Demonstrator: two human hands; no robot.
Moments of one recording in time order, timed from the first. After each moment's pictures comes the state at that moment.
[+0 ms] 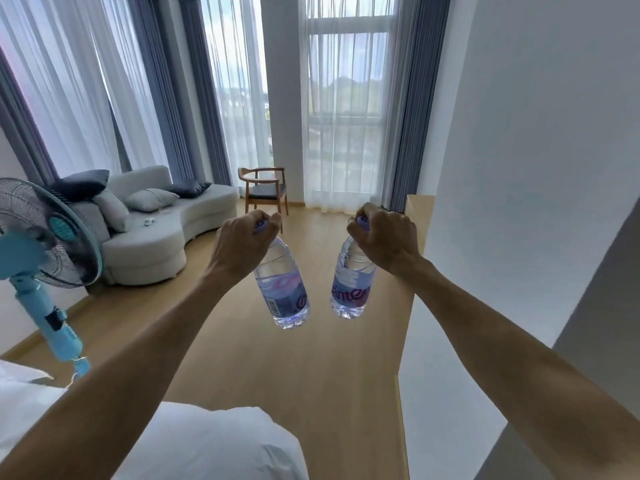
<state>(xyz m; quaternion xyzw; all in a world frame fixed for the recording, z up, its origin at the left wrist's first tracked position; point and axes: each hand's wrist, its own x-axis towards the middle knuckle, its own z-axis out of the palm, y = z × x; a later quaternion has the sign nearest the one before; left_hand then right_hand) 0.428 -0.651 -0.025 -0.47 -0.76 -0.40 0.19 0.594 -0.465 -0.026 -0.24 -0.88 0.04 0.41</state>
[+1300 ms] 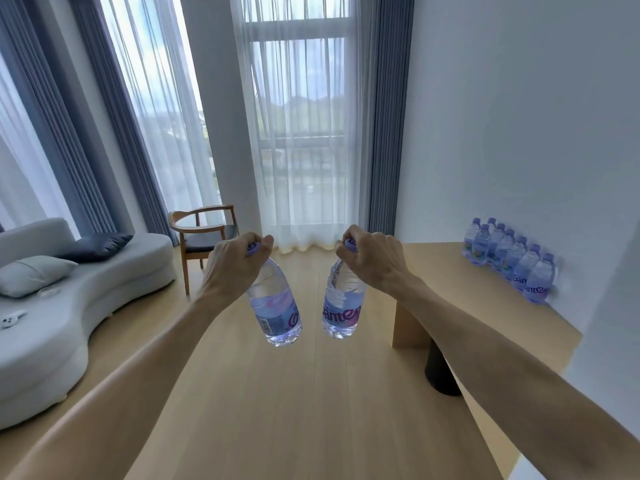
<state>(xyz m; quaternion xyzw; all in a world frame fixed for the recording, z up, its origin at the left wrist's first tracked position) -0.025 -0.034 -0.031 -0.51 -0.74 -0.41 0.16 0.161 0.135 -0.038 -0.27 -0.89 0.03 0.37</state>
